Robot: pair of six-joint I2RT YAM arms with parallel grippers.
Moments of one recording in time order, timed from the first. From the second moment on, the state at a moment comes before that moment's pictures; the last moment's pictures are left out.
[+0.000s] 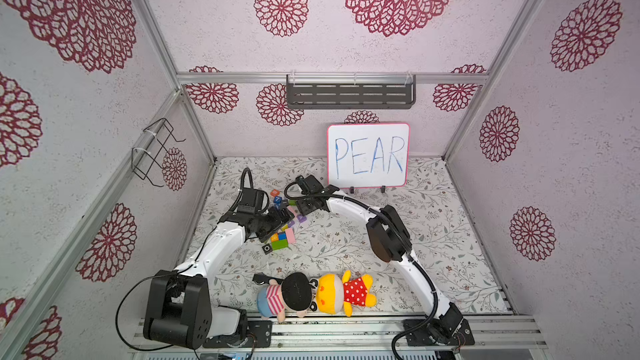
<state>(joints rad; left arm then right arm) -0.18 1.37 0.89 -0.50 0.35 -0.75 0.78 2.55 2.20 -0.60 0.11 0.16</state>
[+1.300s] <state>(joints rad) -0.18 1.37 0.90 -0.49 0.36 -0.75 0.78 2.53 2.16 -0.58 0.03 0.15</state>
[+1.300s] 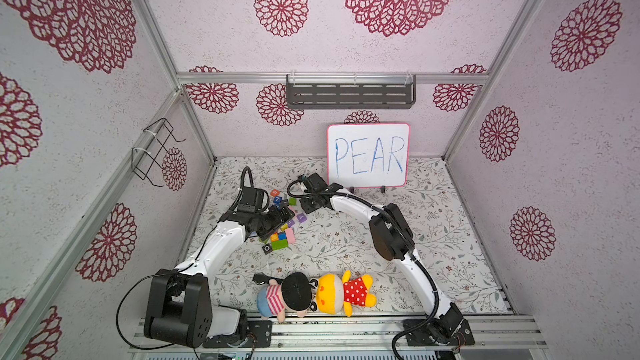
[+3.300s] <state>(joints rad) -0.18 1.33 0.88 -0.48 0.35 -0.76 0.81 2.51 2.21 -0.76 0.13 0.32</state>
